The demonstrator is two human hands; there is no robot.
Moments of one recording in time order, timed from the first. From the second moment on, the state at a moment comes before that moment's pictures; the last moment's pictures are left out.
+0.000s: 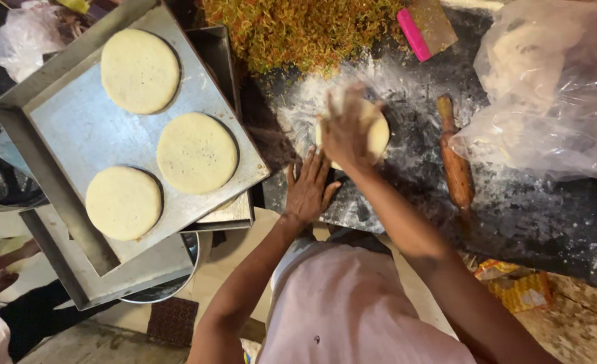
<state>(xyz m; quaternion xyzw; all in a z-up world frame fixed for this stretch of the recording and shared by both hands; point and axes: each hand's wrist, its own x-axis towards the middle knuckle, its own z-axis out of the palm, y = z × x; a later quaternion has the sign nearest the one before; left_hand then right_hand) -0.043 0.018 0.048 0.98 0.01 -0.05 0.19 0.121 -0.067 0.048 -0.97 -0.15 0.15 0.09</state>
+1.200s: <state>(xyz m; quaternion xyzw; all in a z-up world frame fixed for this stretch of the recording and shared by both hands) -0.055 -0.040 0.048 0.98 0.03 0.00 0.21 0.188 -0.063 0.055 -0.96 -0.25 0.06 0.05</state>
